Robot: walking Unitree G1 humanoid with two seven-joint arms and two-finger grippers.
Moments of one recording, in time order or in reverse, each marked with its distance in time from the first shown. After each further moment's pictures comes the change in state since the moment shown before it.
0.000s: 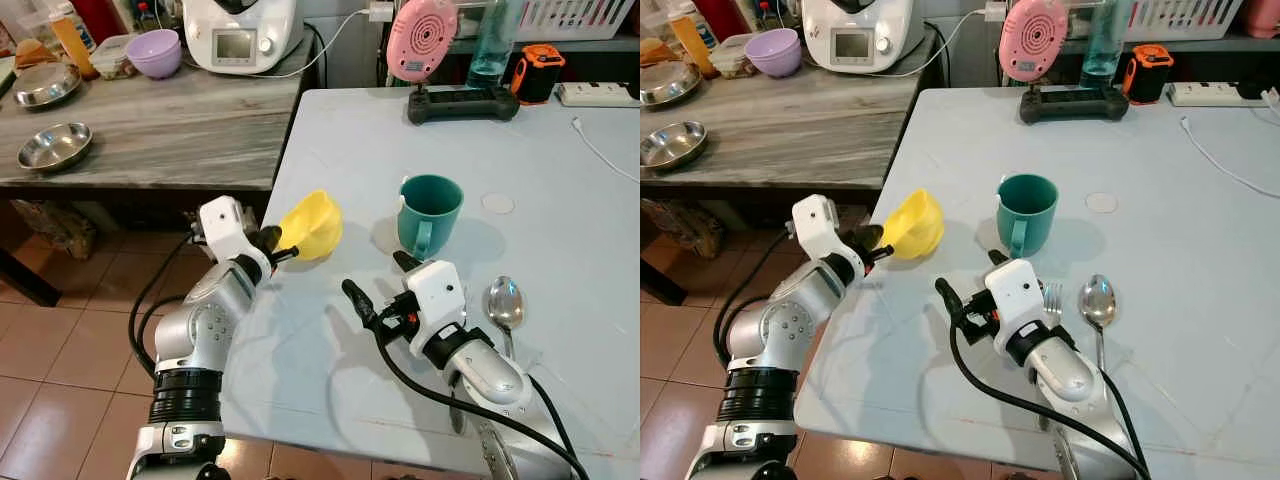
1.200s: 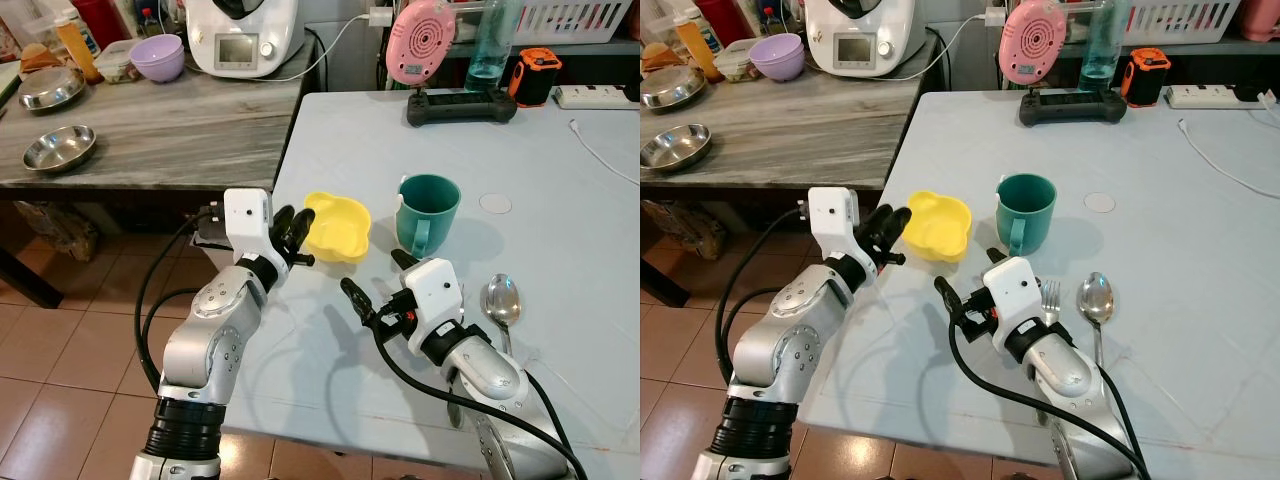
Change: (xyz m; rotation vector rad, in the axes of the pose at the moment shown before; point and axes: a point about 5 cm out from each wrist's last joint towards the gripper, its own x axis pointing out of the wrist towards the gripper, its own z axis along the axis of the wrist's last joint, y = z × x) left arm -0.019 -0.027 -0.004 0.244 -0.111 -0.207; right arm 0.004 -0.001 -0.002 -0.005 -0.003 0.009
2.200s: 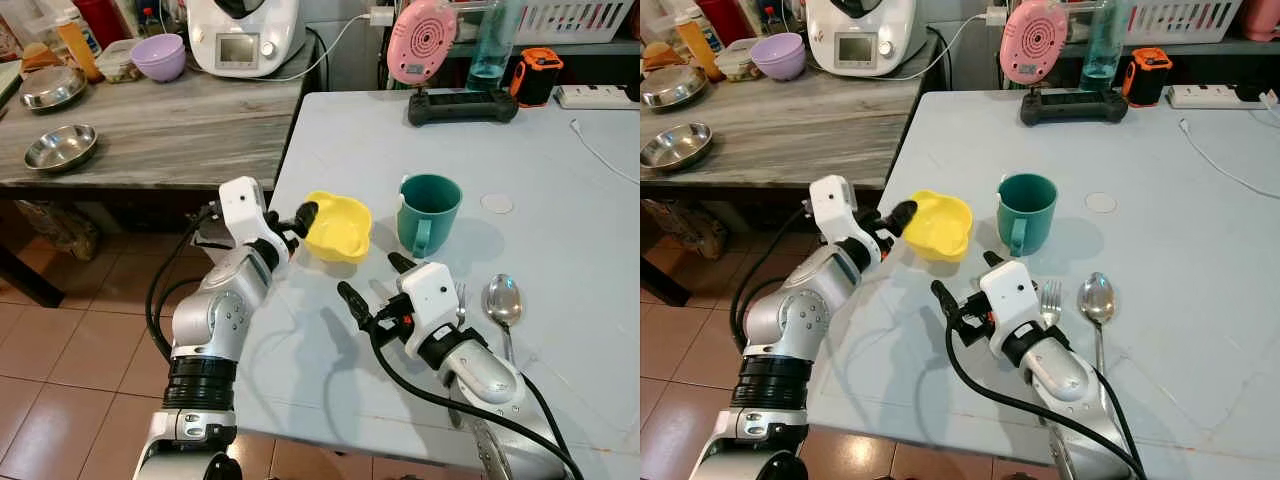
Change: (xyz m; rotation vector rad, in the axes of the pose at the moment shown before) left arm 0.026 0.010 0.000 -0.223 0.110 0.110; right arm -0.001 0.004 -0.002 0.003 0.003 0.007
